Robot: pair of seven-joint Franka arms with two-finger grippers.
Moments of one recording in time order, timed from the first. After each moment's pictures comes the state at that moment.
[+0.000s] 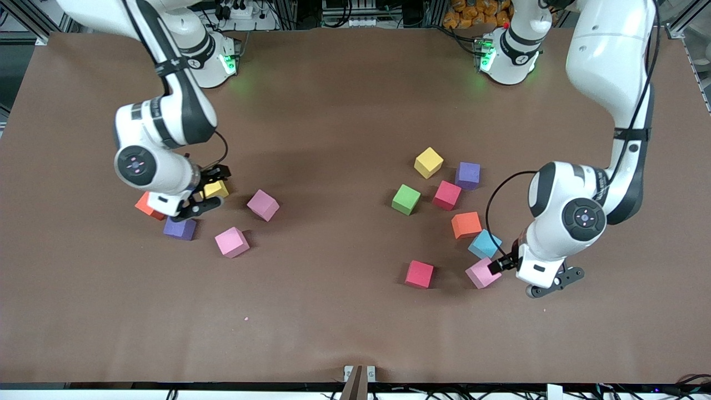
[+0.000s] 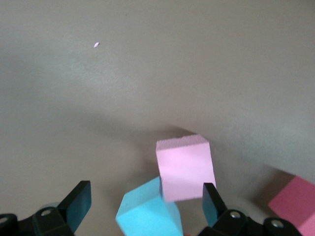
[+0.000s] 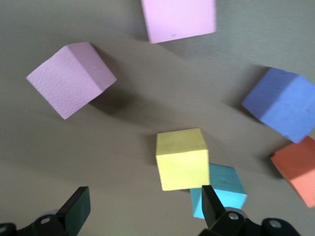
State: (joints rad) left arm -0.22 0.66 0.01 -1.49 0.04 2.22 -0.63; right arm 0.30 0.24 -0.04 -2.06 0.01 2.01 -0.15
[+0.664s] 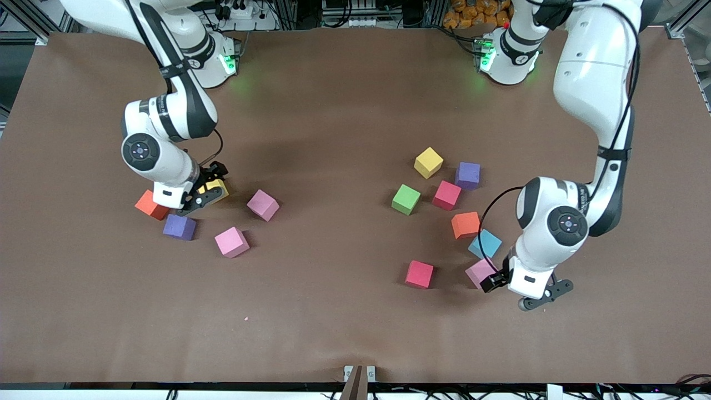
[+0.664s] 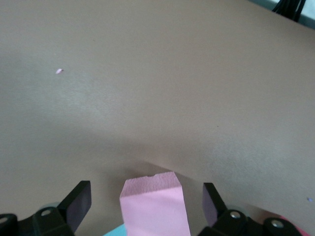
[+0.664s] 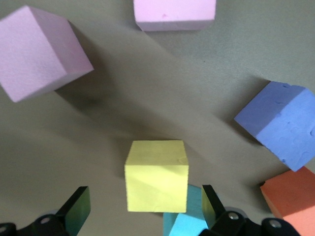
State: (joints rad) left arm -0.23 0.77 0.02 -1.44 0.02 2.39 -0.65; right arm 0.24 0.21 -0.05 -2.24 -0.02 2.27 -0.33
